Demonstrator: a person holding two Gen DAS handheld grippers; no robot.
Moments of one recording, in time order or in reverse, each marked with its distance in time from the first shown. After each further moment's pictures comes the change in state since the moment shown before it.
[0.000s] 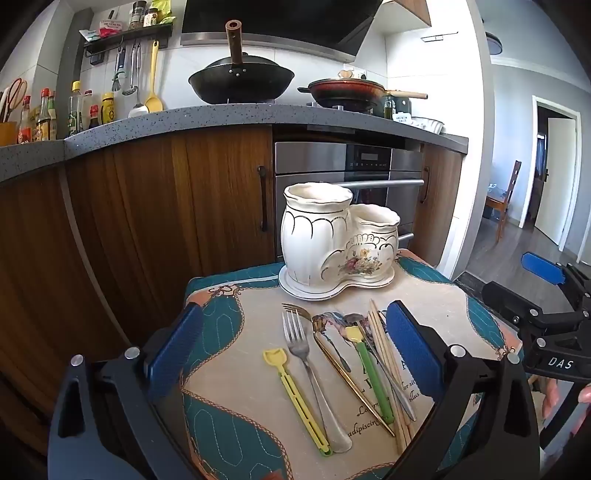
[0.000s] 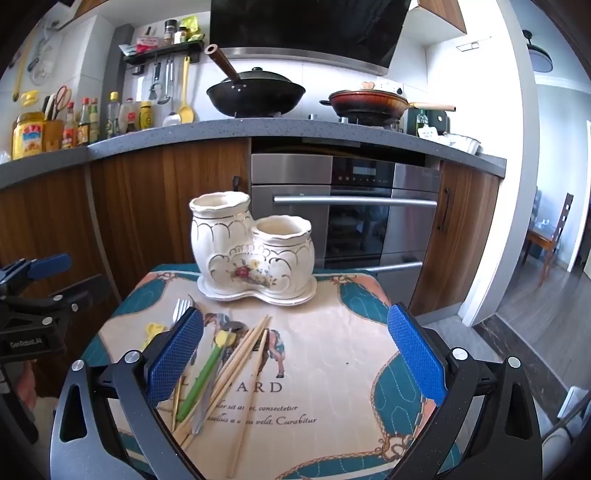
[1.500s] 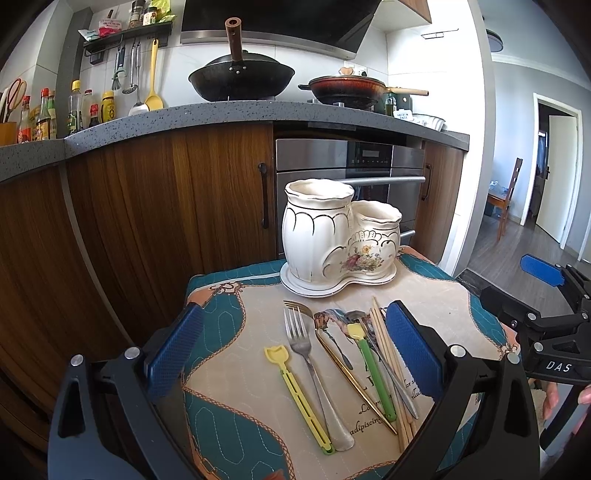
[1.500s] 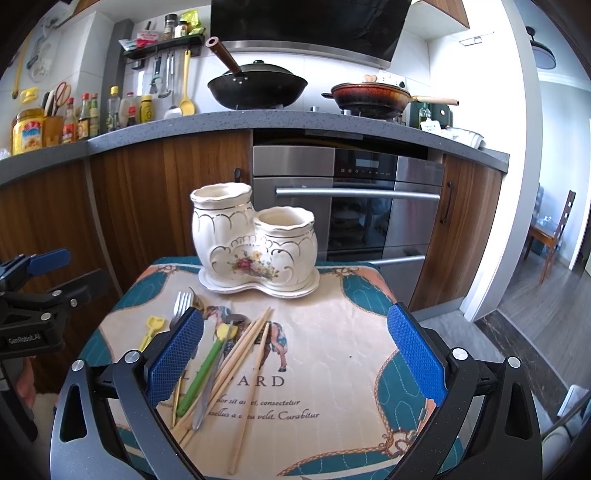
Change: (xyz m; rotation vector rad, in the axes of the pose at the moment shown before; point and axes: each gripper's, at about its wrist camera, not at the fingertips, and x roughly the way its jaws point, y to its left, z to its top) left arm 0.004 0.000 -0.005 -0.001 0.006 0.002; right arm 0.003 0.002 -0.004 0.003 0.034 0.007
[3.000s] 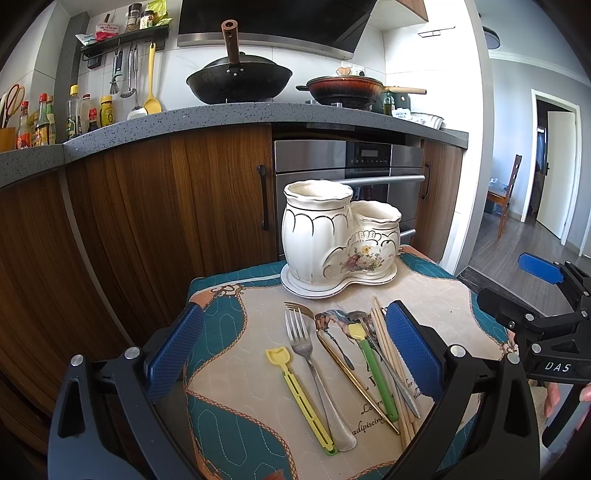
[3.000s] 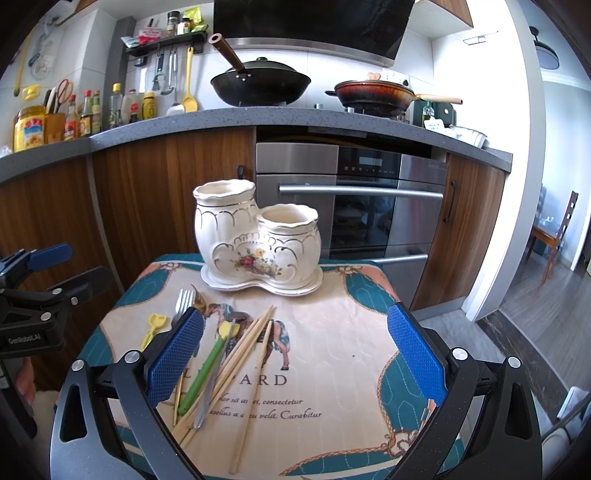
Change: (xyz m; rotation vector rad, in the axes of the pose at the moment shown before) left arm -0.003 0.000 0.004 0.015 -0.002 0.004; right arm 0.002 0.004 0.002 -0.011 0.005 0.004
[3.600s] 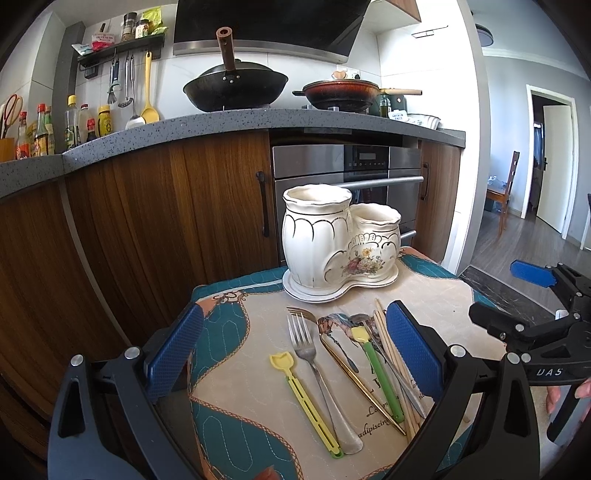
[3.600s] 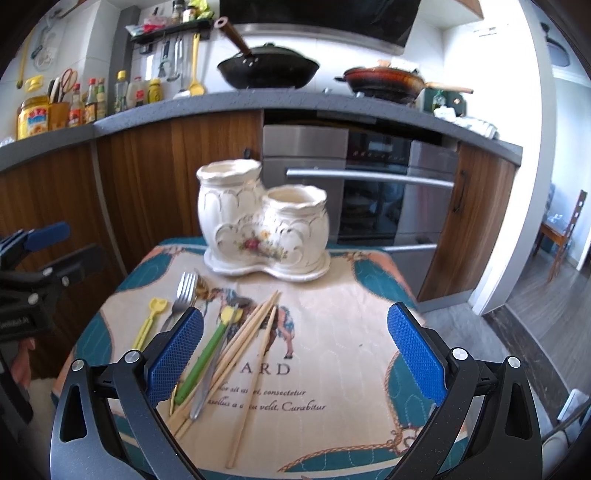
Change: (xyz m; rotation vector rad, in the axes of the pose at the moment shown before) left arm 0.000 -0.001 -0.001 0.032 -0.018 0.005; right arm 0.017 -0.002 -0.012 -0.017 0.068 0.049
